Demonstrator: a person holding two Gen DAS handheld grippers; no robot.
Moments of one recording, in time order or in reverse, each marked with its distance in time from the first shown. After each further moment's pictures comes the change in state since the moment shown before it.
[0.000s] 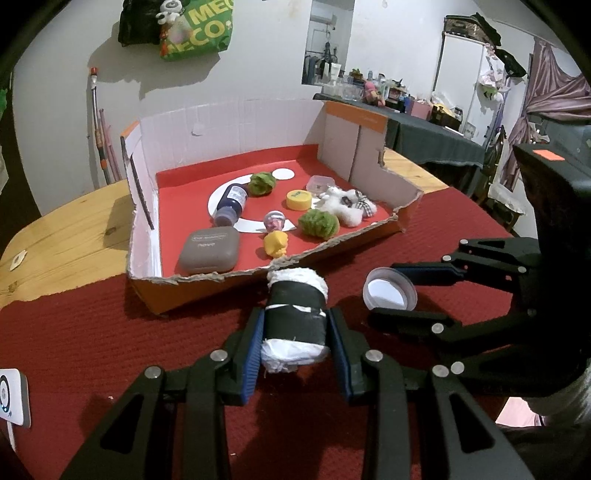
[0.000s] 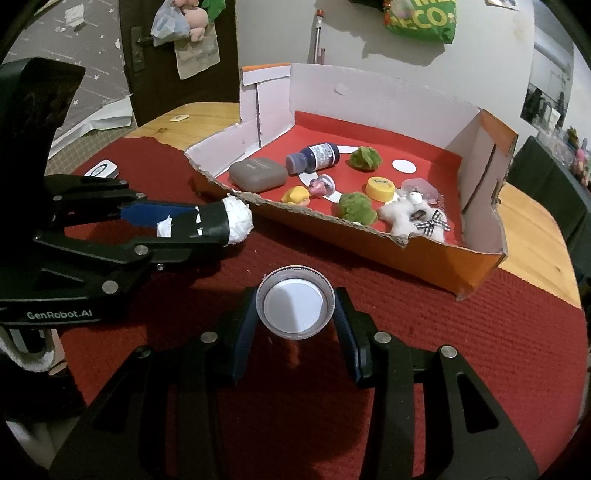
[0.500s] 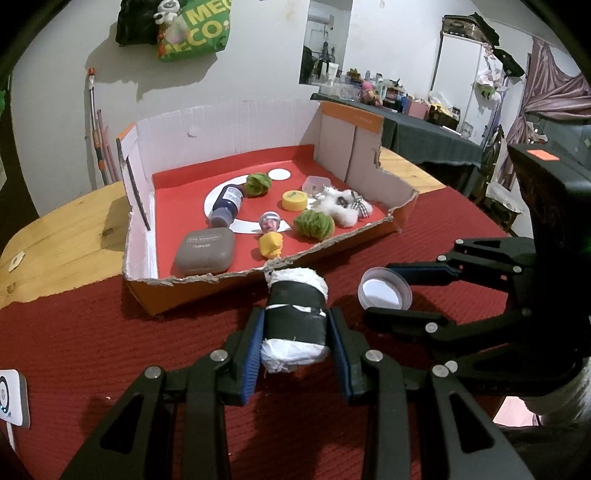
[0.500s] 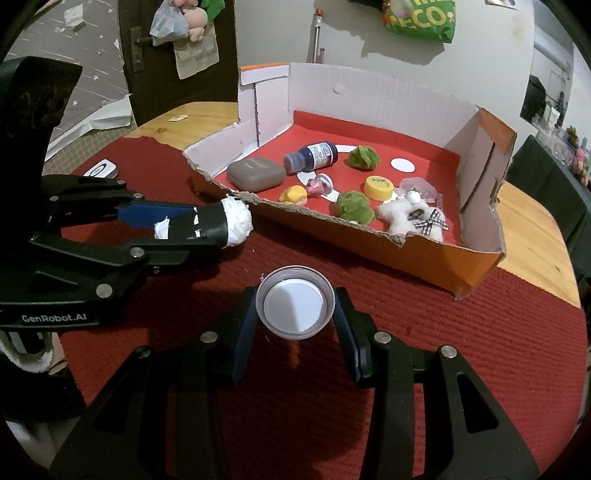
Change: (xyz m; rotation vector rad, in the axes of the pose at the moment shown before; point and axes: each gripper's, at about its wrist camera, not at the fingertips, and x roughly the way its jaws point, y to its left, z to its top) left arm -0.004 -0.005 0.000 0.001 0.002 -0.008; right arm 0.001 -0.002 0.000 0.003 0.003 0.002
